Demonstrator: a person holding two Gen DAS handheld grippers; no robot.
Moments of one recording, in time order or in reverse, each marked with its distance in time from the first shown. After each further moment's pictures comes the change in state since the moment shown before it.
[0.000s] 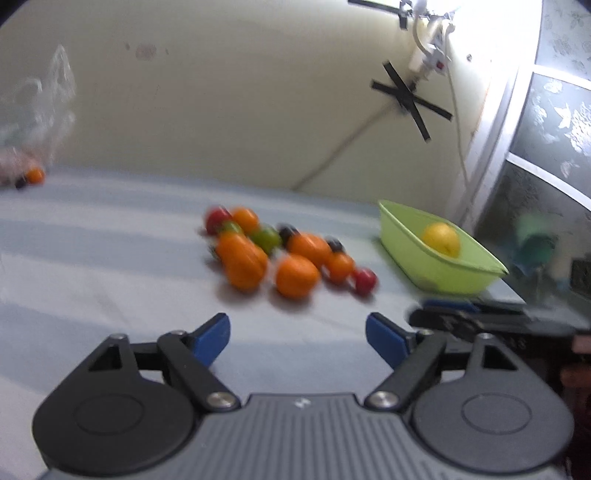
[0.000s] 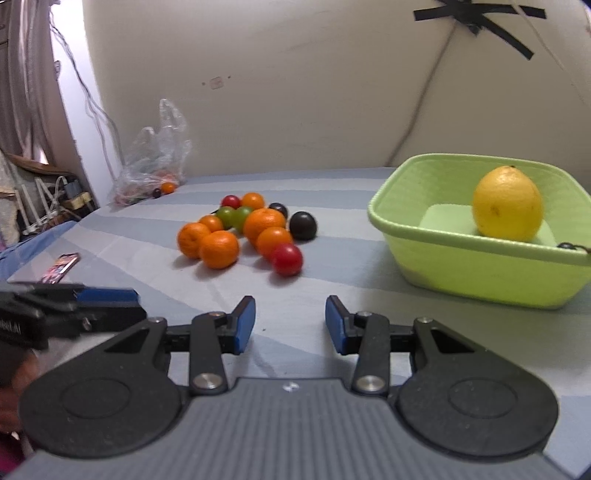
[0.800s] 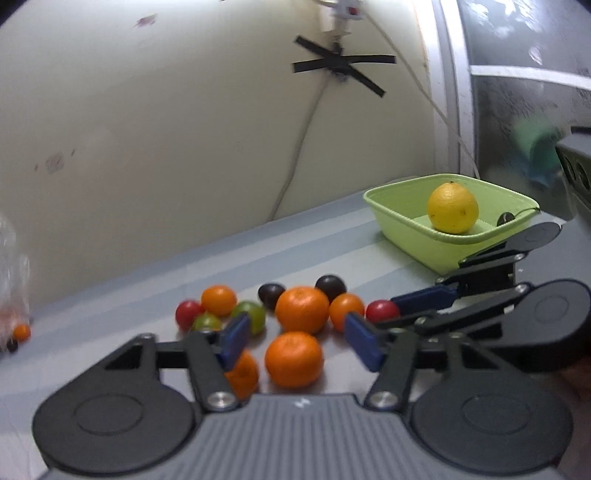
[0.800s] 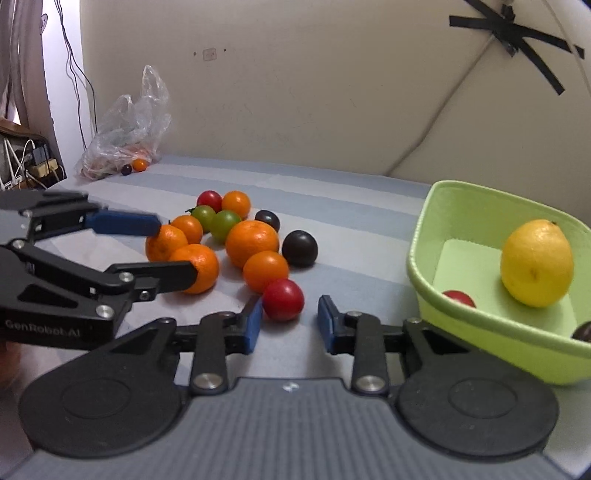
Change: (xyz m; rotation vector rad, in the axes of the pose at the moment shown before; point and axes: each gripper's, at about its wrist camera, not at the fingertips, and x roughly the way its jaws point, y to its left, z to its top) left arm 0.061 -0.061 0.031 0.461 0.010 0.094; right arm 0.057 0.020 0.027 -0.113 0.064 -0.104
